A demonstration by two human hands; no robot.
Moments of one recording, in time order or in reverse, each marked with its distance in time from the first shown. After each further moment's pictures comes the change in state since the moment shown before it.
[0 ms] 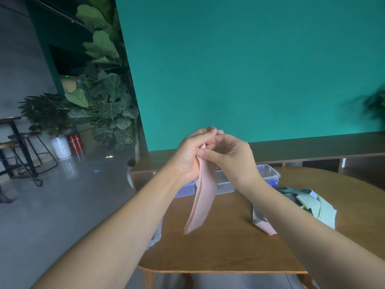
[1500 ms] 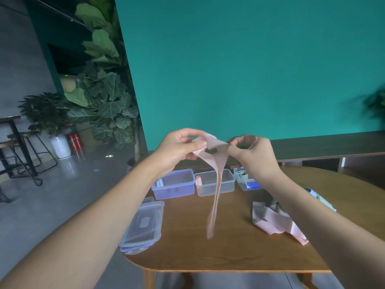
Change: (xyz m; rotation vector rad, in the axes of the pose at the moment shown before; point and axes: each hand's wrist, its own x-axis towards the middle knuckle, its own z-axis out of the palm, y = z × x) left_hand 0.002 0.023 -0.045 0.626 0.099 0.069; right_hand 0.009 -0.001 -0.041 -0.173 0.126 0.134
